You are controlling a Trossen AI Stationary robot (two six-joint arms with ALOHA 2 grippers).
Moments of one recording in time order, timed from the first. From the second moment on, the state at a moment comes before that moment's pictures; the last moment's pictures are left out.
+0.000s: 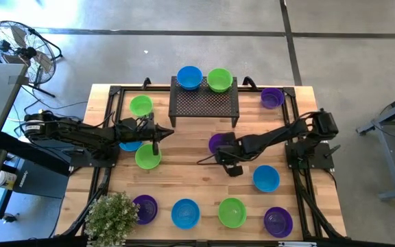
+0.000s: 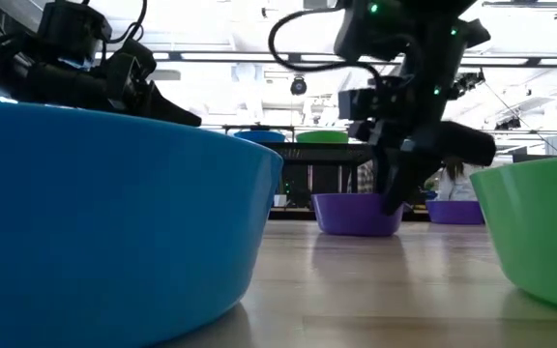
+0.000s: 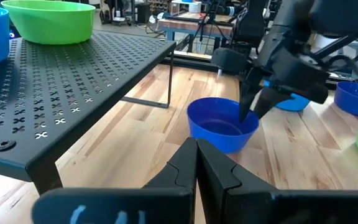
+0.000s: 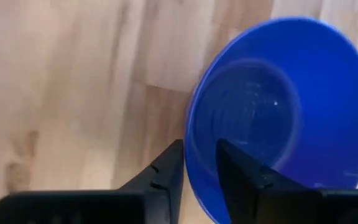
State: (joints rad) left arm 0.18 1.11 0.18 0.83 -0.02 -0.08; right arm 0.13 1.73 1.02 -0.56 0.23 -0.11
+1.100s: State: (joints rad) left arm 0.18 1.11 0.18 0.81 -0.01 -0.09; right arm 0.08 1.75 1.02 -0.55 0.20 -0.11
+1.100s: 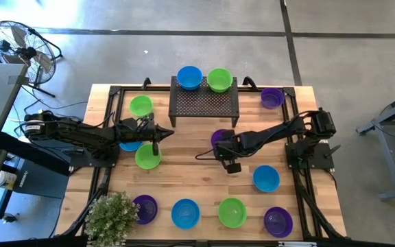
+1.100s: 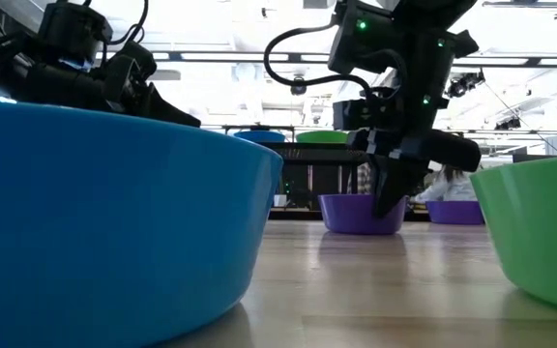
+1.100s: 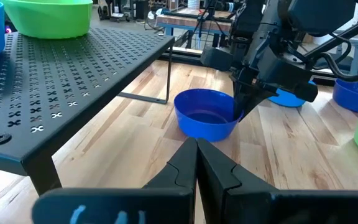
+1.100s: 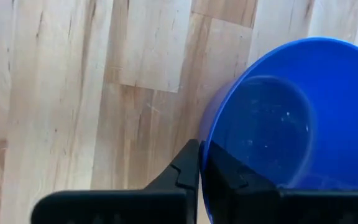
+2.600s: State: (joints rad) left arm 0.18 1.11 0.18 0.81 -0.01 -0.09; right arm -0.25 1.87 1.77 -0.98 0.10 -0.56
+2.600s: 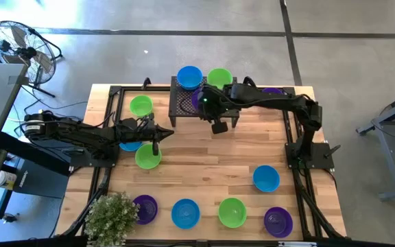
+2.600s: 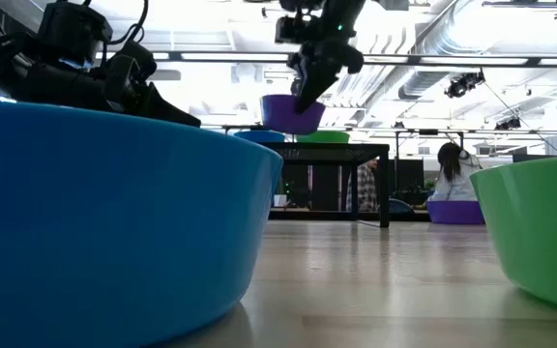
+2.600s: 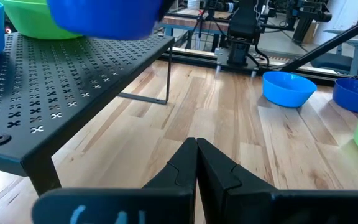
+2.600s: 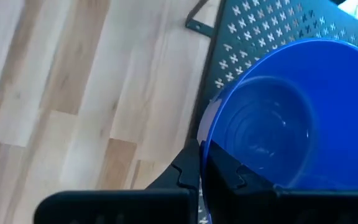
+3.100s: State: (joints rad) left arm 0.18 1.11 0.18 0.81 -0.01 -0.09; right arm -0.30 1.89 1.77 -0.95 0.09 -0.59
